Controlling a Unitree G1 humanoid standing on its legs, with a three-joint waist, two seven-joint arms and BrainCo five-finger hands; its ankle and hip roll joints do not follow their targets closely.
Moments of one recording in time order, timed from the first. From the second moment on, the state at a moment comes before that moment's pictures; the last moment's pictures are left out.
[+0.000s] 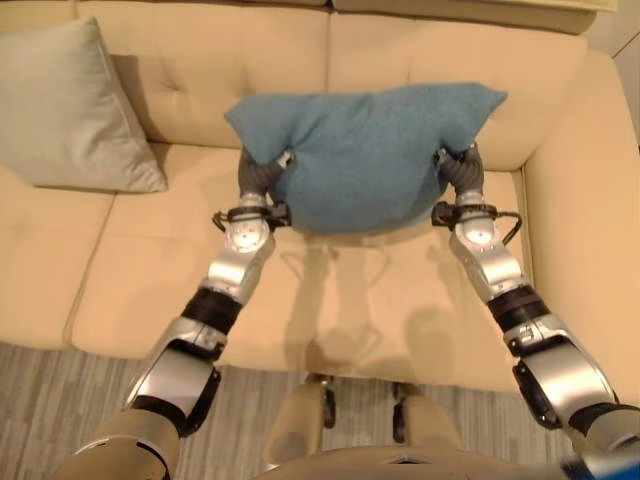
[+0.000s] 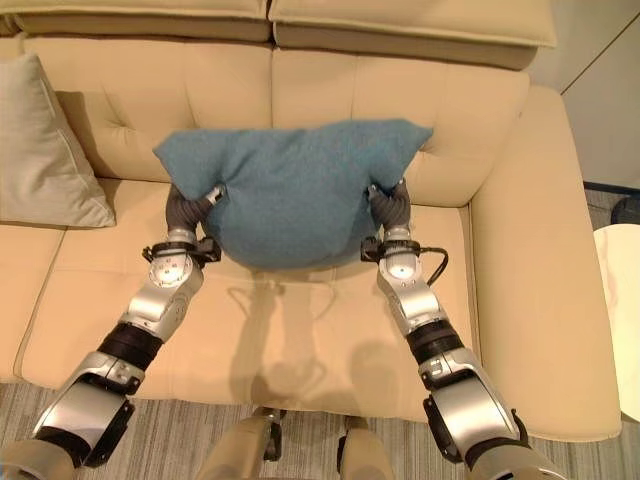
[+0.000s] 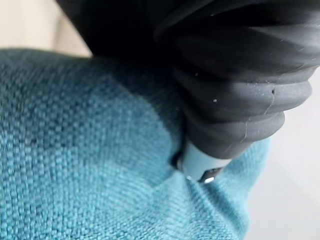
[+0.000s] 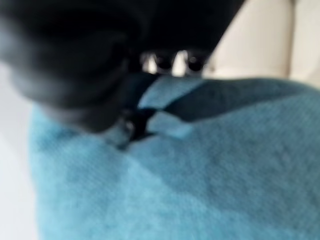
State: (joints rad) left arm -0.72 0.41 -0.32 0.54 -0.53 -0.26 0.41; right arm -0.75 -0.30 0.29 0.56 0.30 -0.18 -0.39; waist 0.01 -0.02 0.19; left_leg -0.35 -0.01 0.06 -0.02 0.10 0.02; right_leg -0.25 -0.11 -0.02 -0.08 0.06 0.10
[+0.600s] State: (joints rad) left arm -0.85 0.44 -0.36 0.61 -0.58 -0.29 0.44; right arm -0.88 -0.33 0.35 0.62 0.33 -0.18 -0.44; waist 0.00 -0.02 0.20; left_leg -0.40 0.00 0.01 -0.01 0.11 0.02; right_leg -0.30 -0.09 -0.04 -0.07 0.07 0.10
